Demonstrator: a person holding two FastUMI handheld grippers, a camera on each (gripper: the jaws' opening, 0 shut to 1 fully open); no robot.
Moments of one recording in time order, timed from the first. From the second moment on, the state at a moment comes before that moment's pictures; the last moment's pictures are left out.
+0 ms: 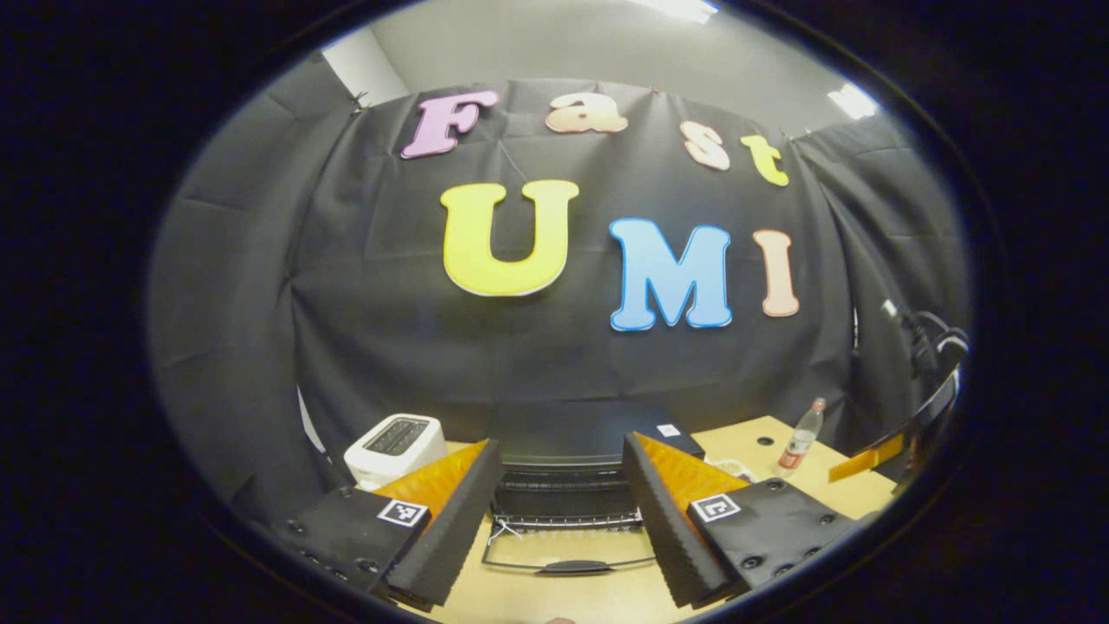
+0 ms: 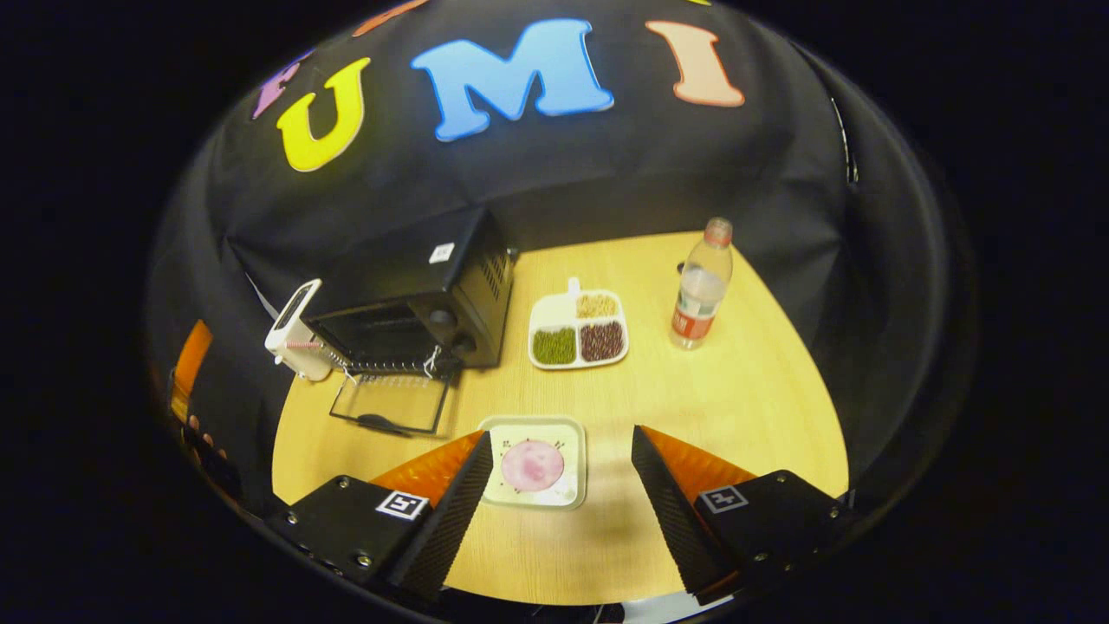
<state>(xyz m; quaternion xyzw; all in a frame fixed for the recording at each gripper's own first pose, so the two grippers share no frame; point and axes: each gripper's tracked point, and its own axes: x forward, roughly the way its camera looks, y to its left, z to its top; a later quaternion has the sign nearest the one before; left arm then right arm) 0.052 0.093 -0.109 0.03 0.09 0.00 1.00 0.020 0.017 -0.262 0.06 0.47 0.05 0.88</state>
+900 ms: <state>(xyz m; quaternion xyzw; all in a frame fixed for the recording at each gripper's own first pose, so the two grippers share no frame) -0.017 0.145 -0.048 -0.01 0.04 0.07 1.00 0.037 -0.009 -0.432 0.00 0.66 -0.01 0.75</state>
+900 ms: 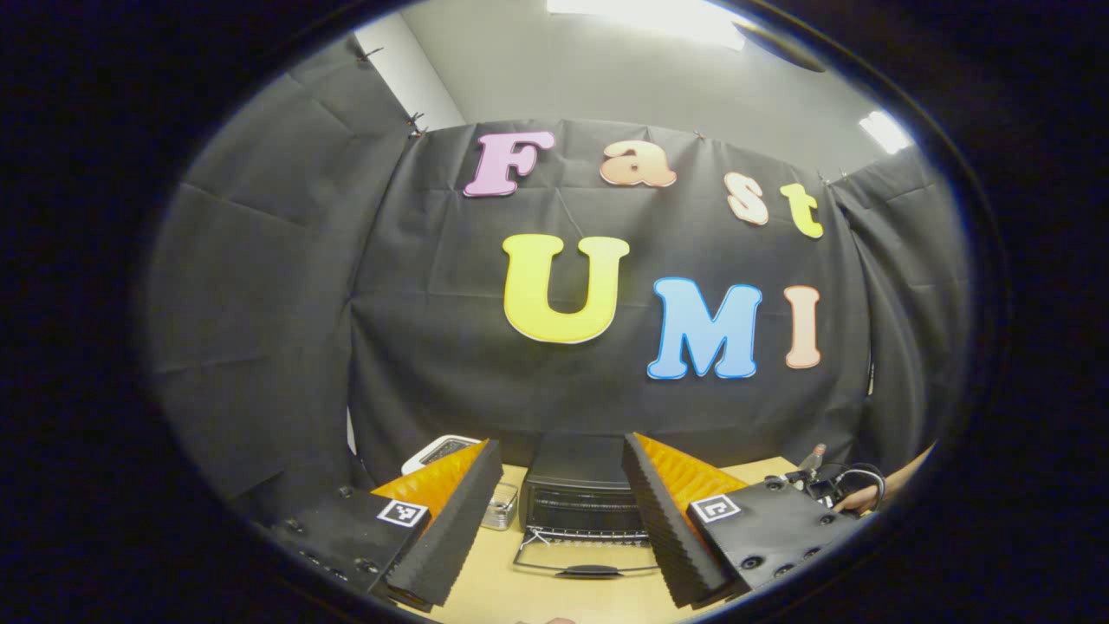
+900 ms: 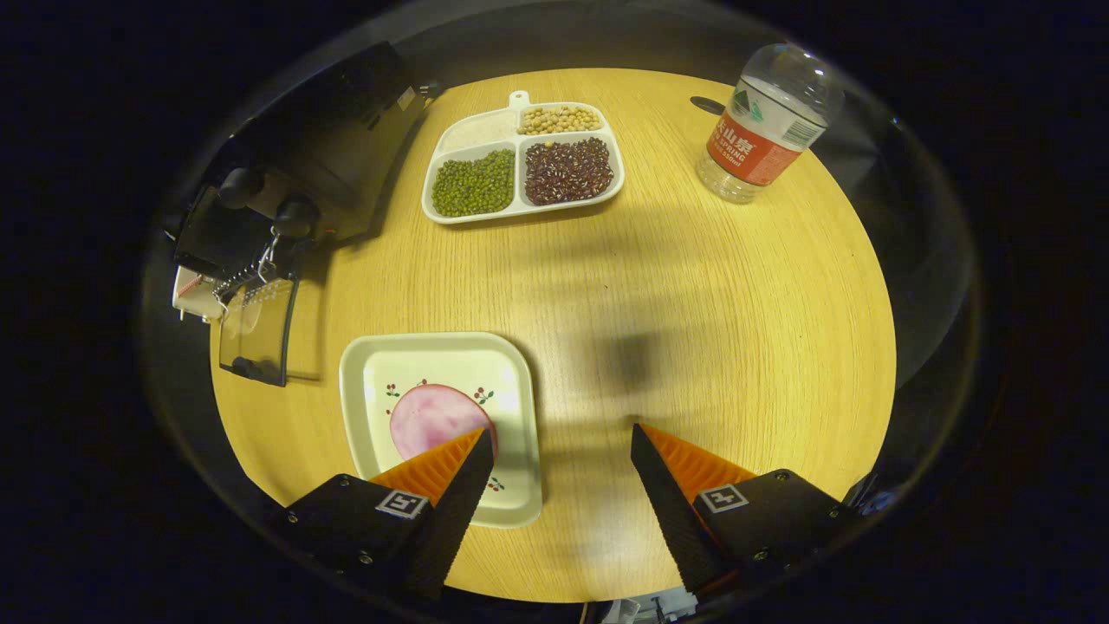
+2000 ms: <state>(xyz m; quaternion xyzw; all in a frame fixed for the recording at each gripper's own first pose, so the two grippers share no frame) -0.011 0.123 -0.043 0.00 0.05 0.04 1.00 0.018 0.006 -0.439 0.24 0.64 0.04 0.73</state>
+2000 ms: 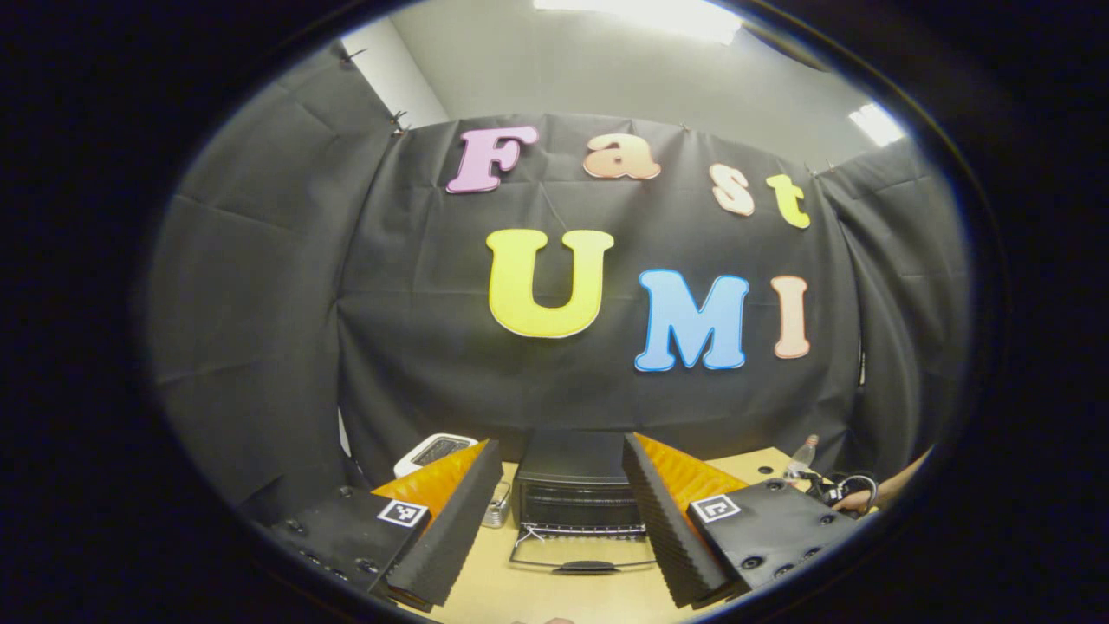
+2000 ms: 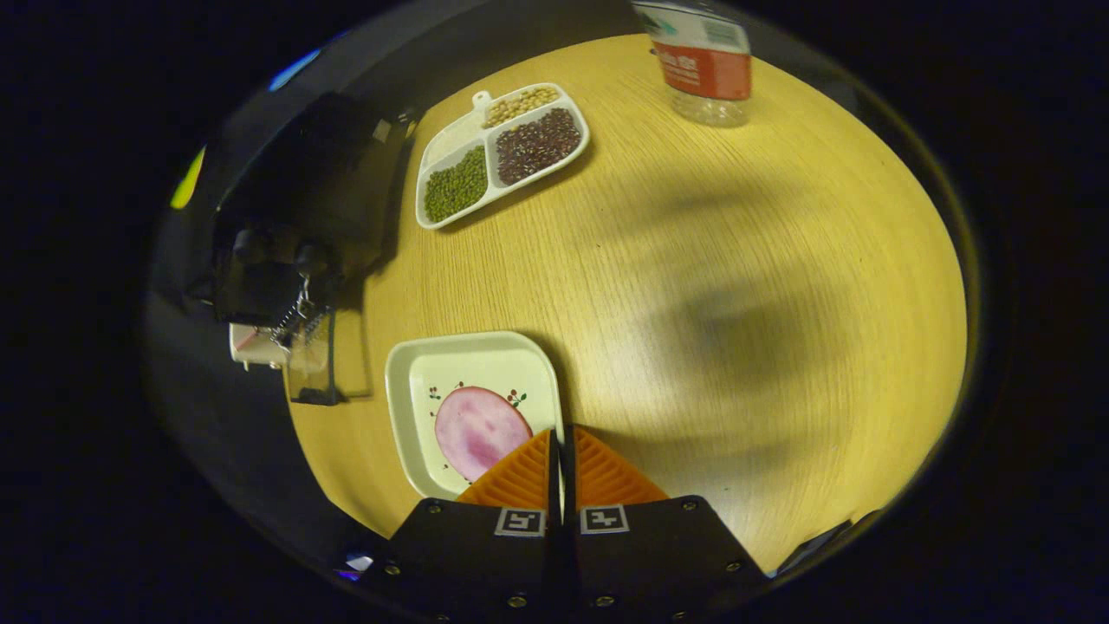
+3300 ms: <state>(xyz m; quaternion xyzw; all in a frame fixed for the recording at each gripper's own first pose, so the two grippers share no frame) 0.017 0.081 -0.028 0.00 0.03 -0.04 1.00 -0.016 0.086 -0.346 0.48 0.50 0.06 0.72</state>
